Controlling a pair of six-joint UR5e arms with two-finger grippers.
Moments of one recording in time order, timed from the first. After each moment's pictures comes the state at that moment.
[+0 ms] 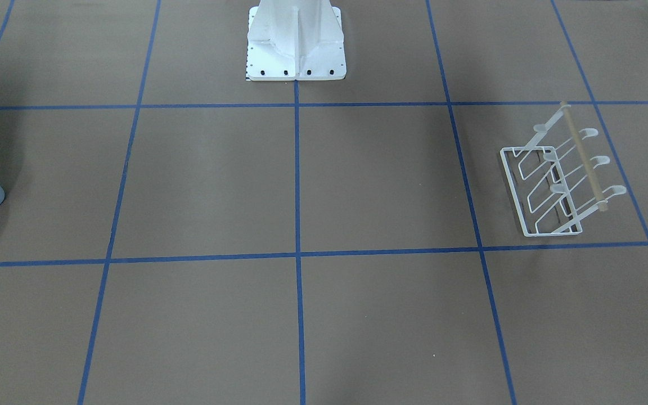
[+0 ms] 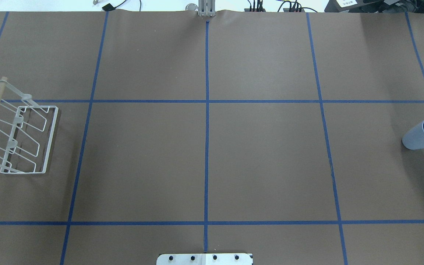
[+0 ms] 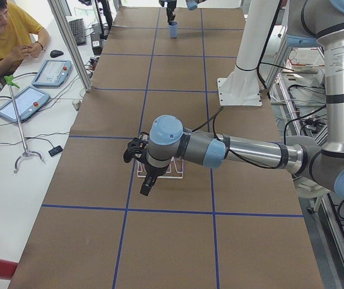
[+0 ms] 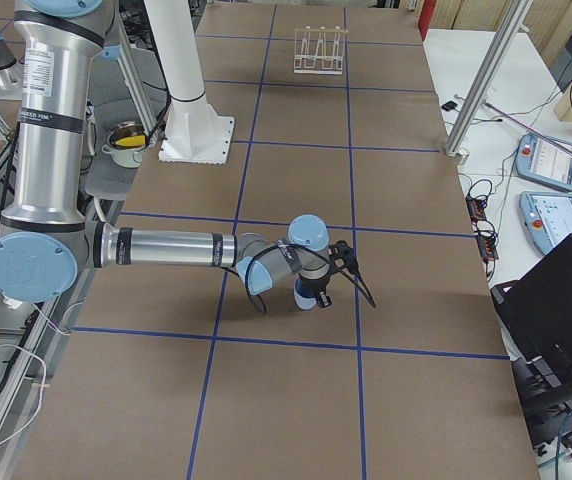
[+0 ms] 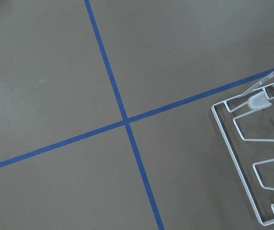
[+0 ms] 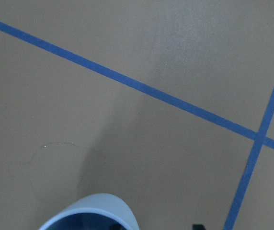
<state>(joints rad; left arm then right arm) -1.60 -1.41 -1.88 -1.72 -2.35 0.15 1.22 -1.71 1.63 -0.99 2.24 0.15</state>
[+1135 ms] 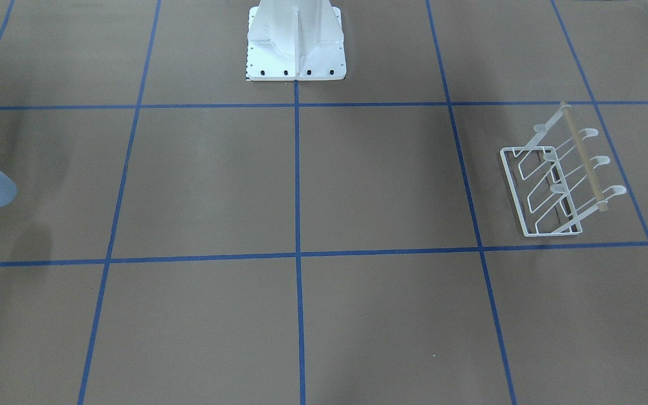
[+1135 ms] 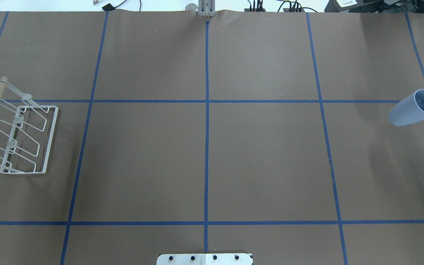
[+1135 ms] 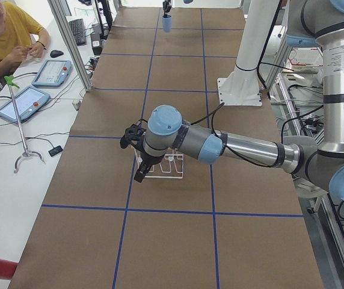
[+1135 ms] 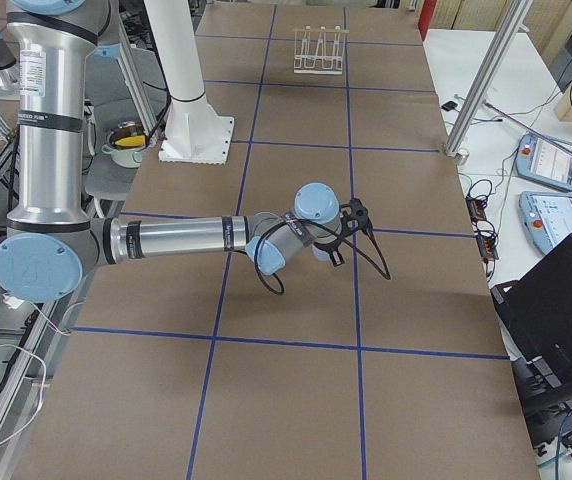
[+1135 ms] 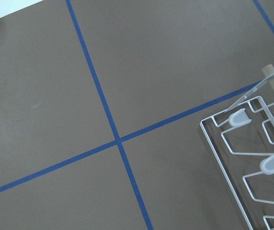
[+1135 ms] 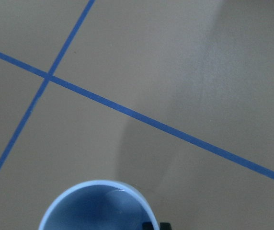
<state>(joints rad) -1.60 -1.46 -1.90 -1.81 -2.45 0.07 1.33 -1.63 1.72 -0.90 2.50 0.36</state>
